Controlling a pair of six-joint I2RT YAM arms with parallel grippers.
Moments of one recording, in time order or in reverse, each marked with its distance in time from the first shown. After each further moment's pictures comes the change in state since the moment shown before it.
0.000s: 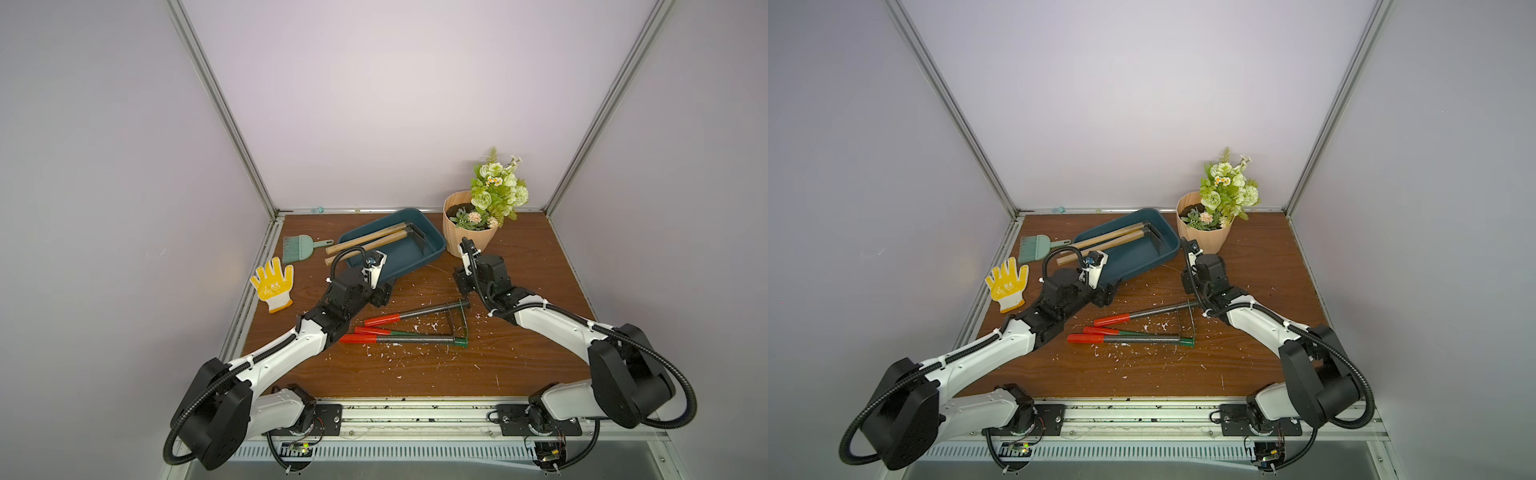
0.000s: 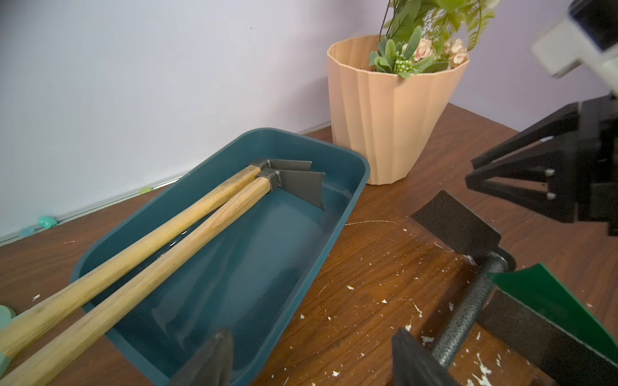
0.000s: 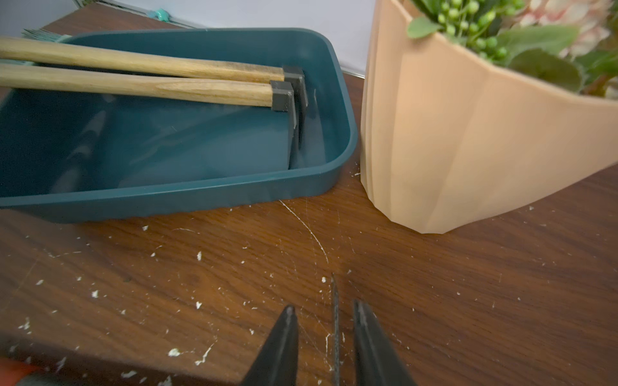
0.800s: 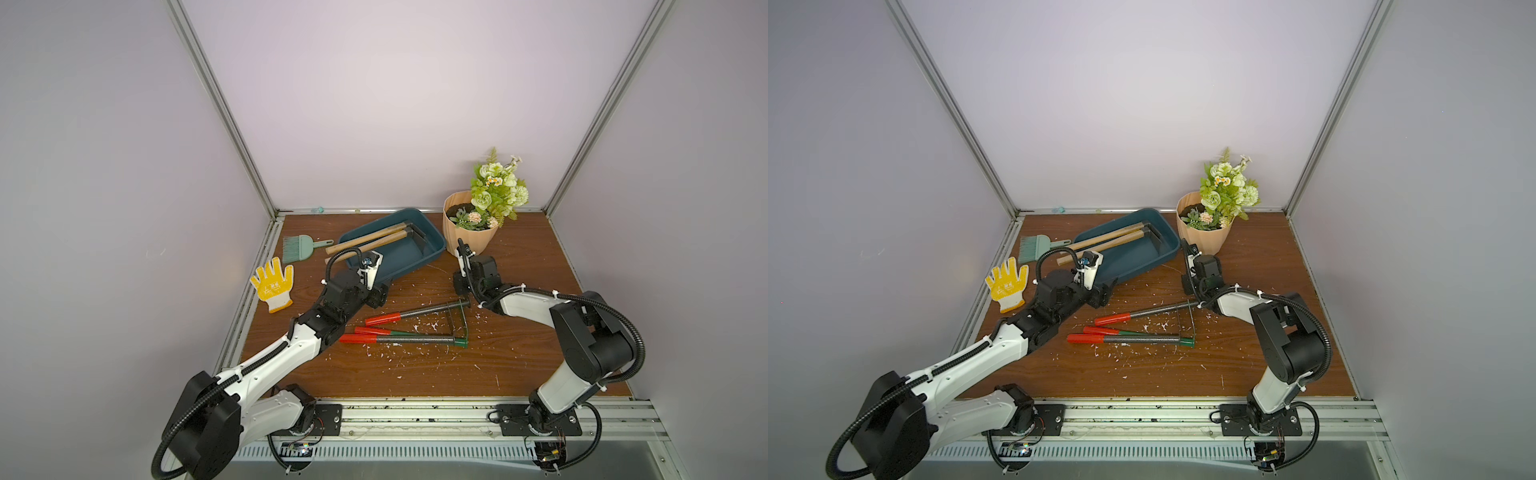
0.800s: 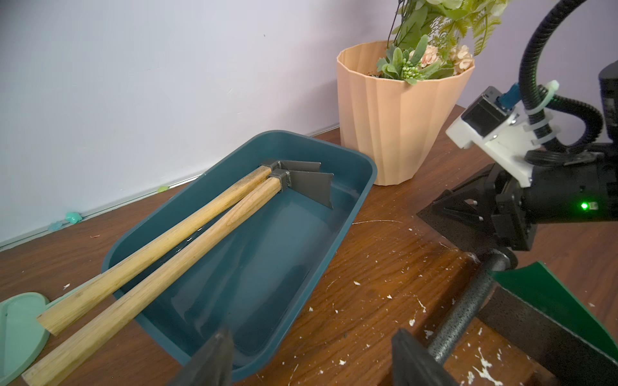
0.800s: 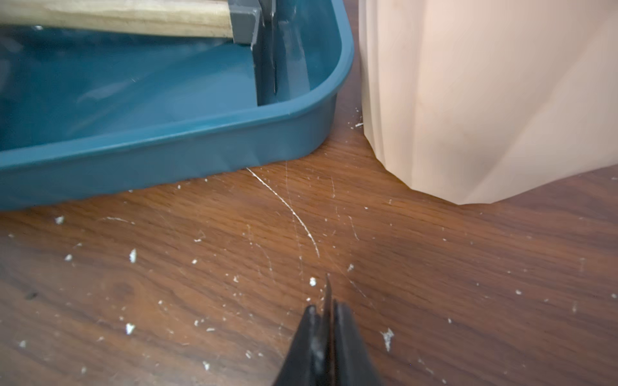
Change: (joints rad) left arm 0.000 -0.064 0.000 -0.072 -0.041 0.002; right arm -0.054 0.238 0.029 0.100 -0.055 0.027
